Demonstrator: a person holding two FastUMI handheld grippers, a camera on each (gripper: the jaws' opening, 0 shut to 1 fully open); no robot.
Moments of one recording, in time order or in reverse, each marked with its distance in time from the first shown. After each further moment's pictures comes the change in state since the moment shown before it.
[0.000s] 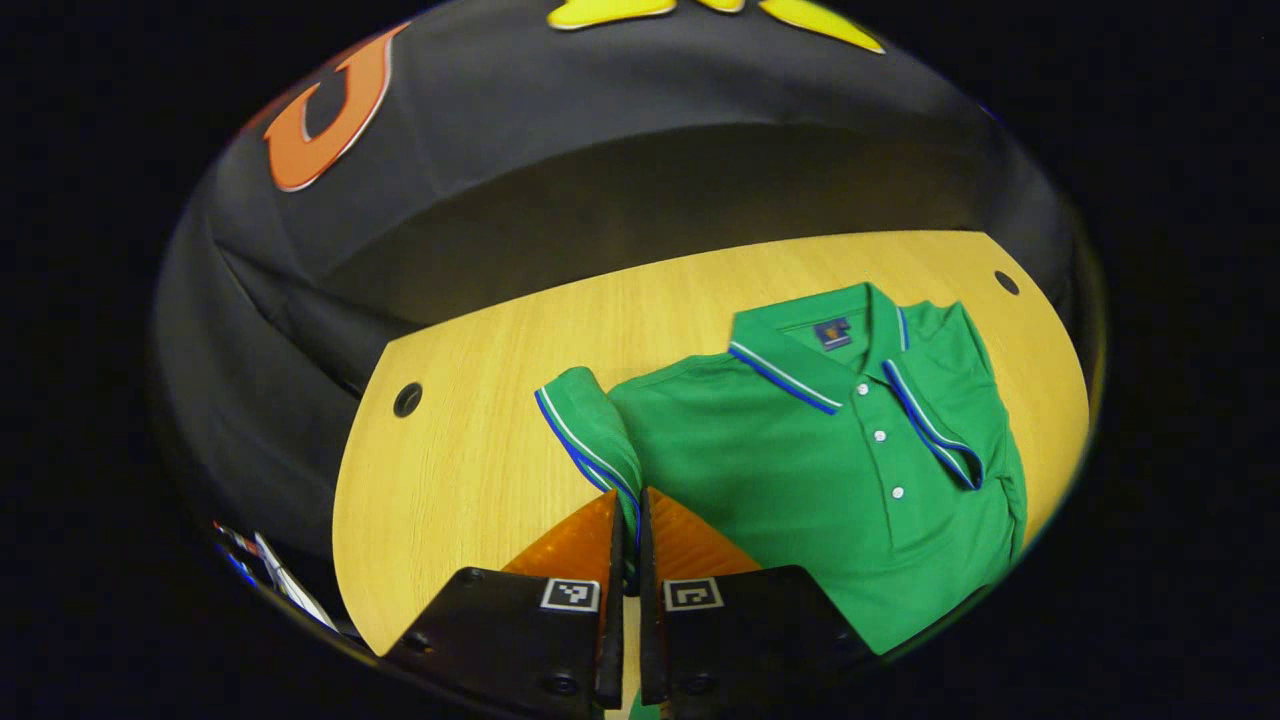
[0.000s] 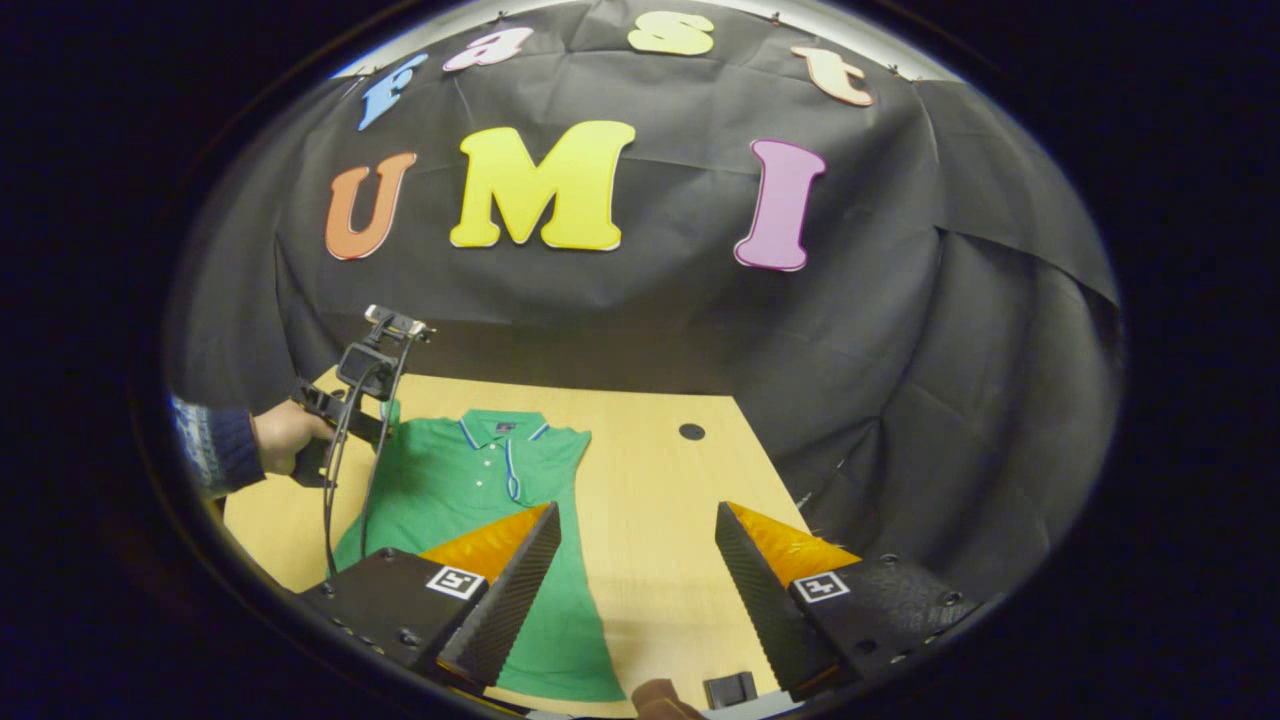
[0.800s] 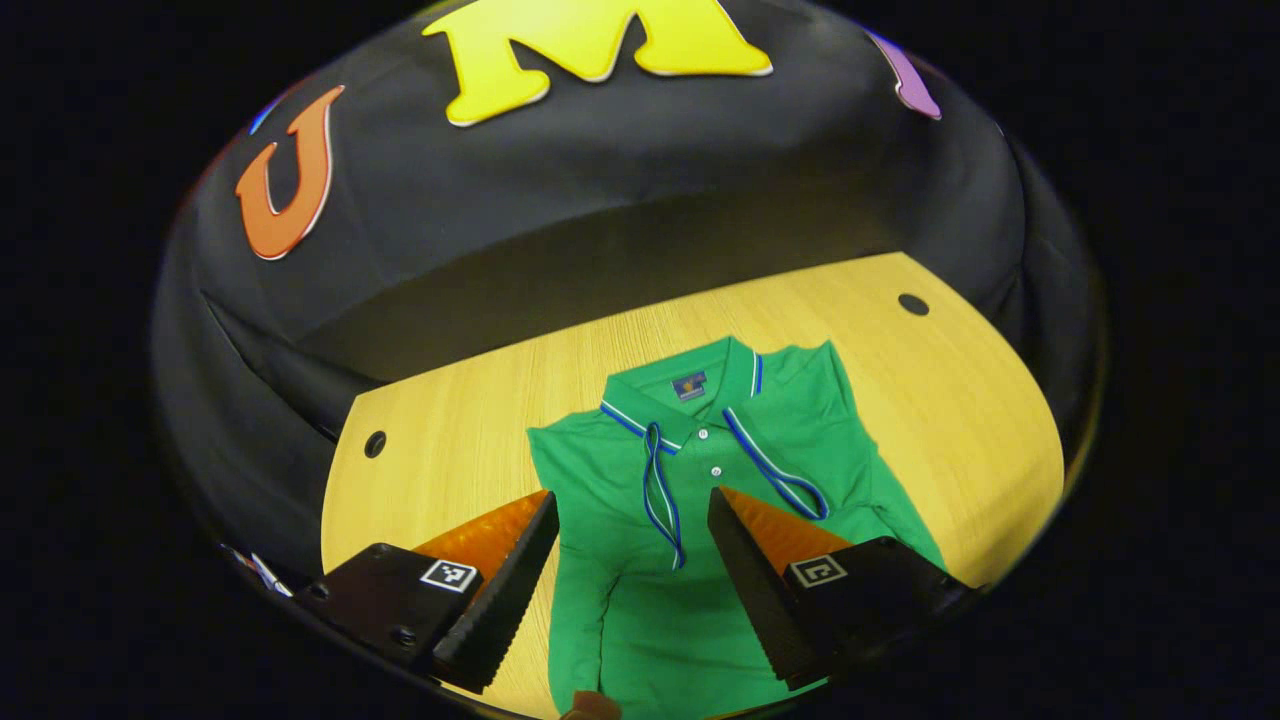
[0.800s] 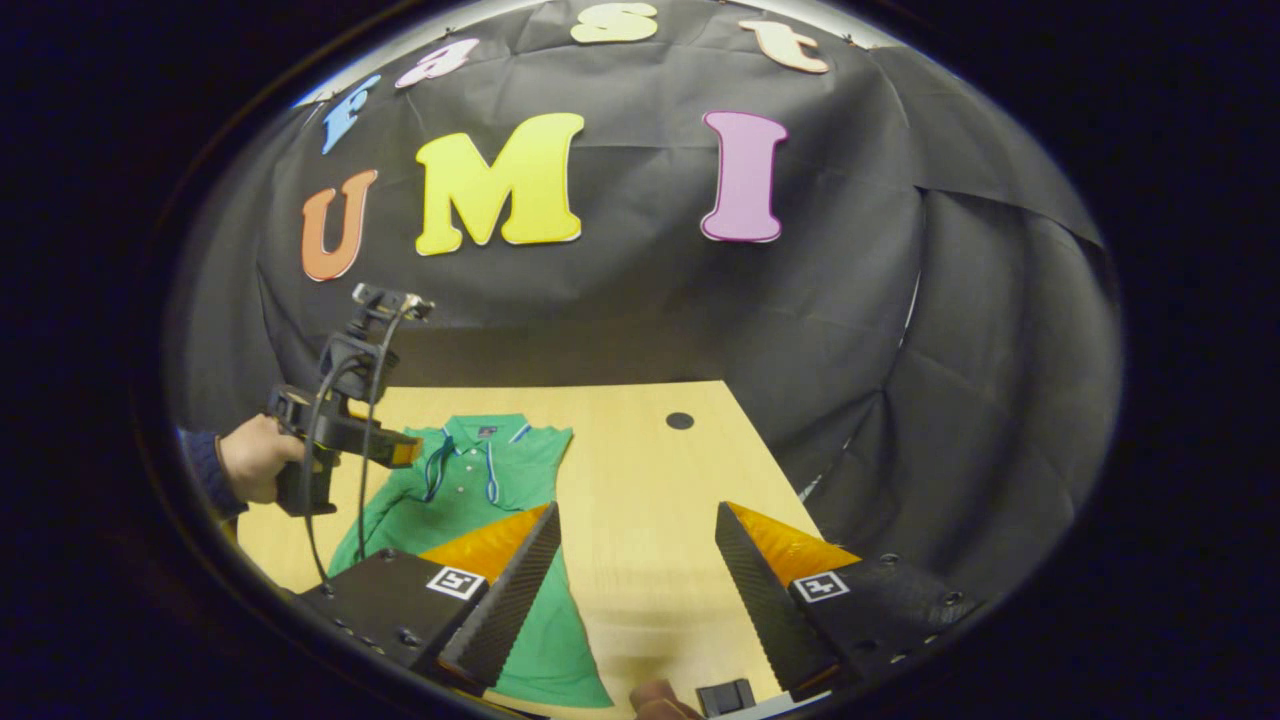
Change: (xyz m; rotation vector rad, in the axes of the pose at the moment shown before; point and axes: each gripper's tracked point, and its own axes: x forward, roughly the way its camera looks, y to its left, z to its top) left arm -0.091 -0.073 0.042 -0.010 -0.167 -0.089; right arm 0.034 -0.033 -0.005 0.078 0.021 0.043
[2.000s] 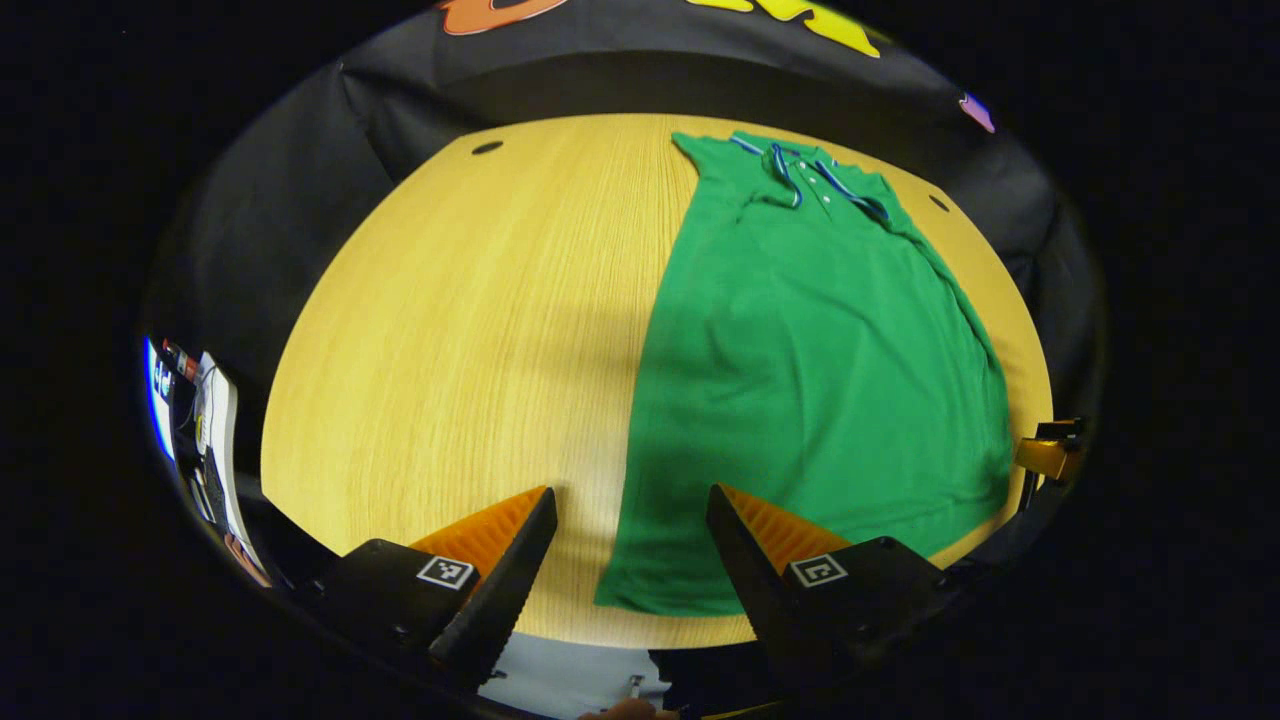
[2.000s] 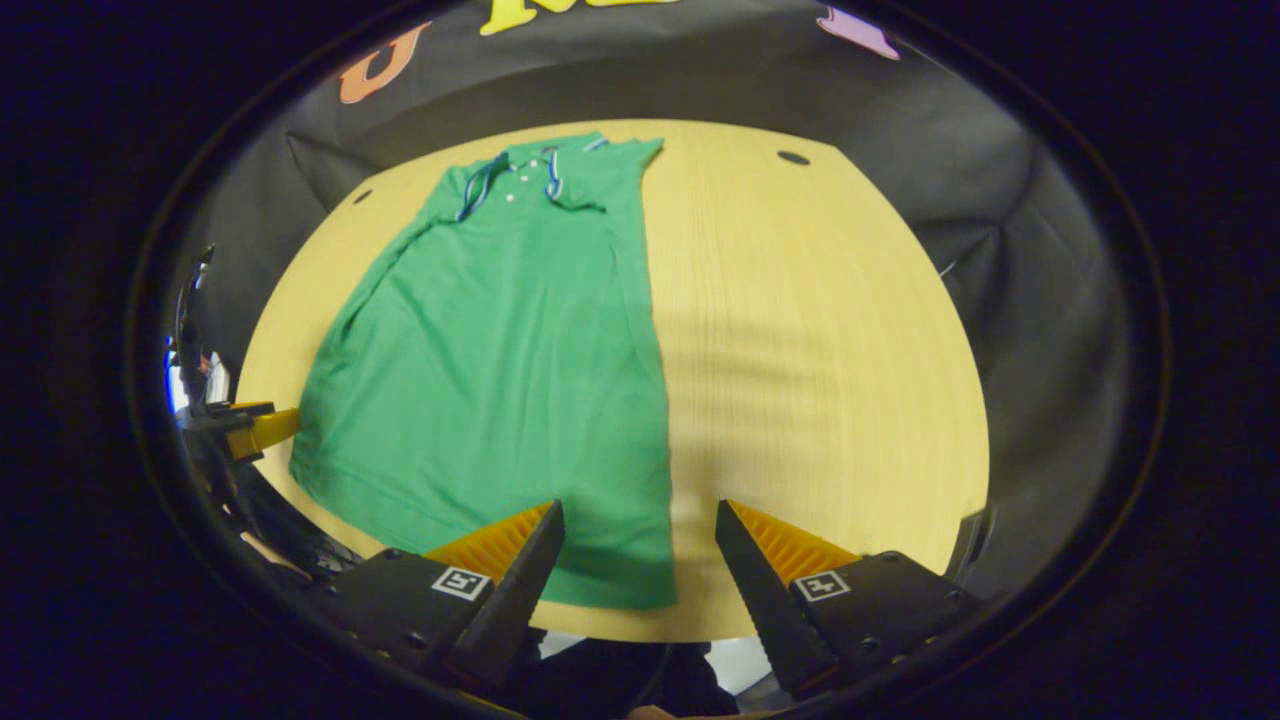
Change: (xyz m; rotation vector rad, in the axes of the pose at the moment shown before) left arm -0.151 0.042 -0.349 -0.306 0.431 -0.048; right arm -0.008 0.042 -0.276 -0.128 0.748 0.107
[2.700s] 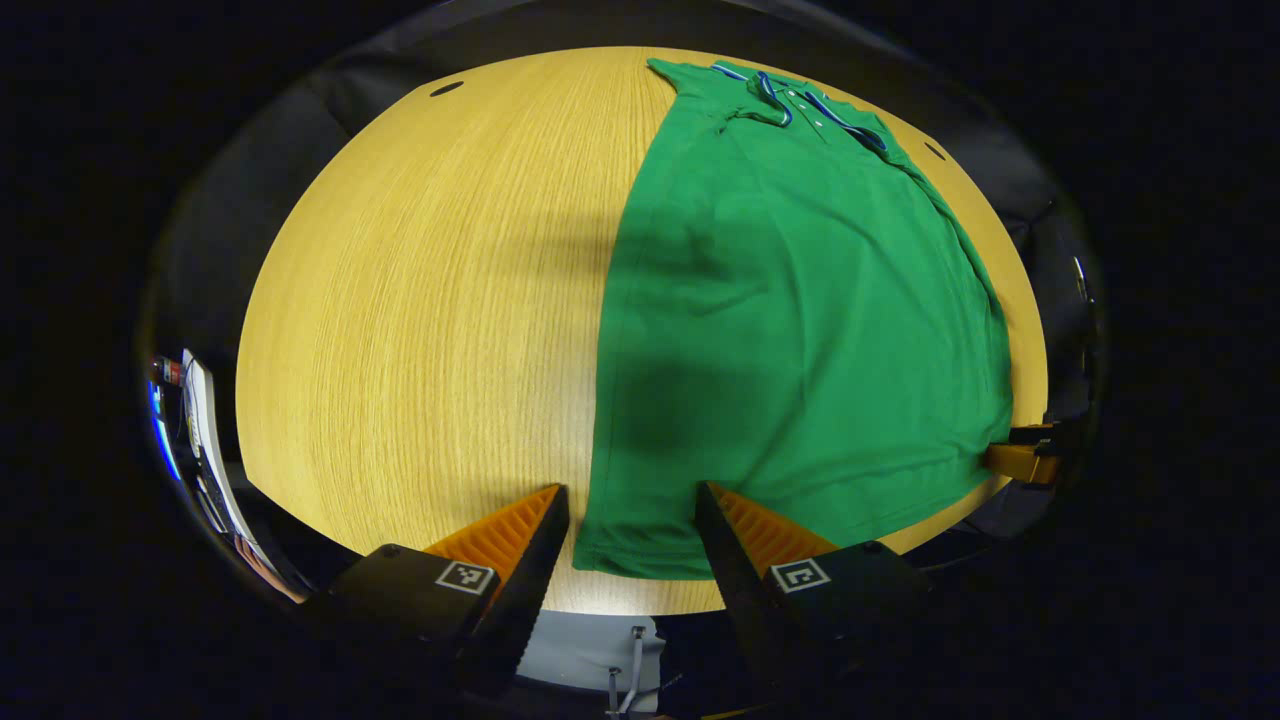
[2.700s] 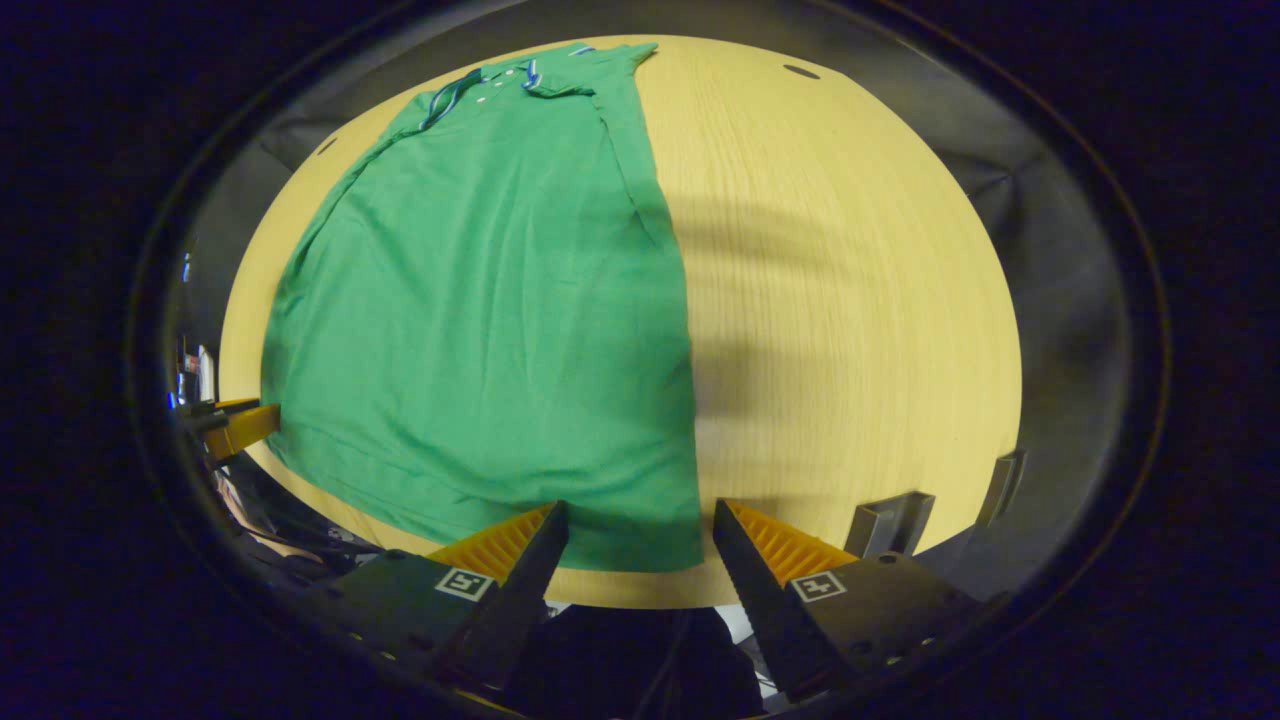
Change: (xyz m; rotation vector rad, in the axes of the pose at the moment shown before) left arm -0.005 -0.008 -0.023 0.040 0.224 -0.047; right arm 0.018 0.005 -0.034 0.007 0.247 -0.036
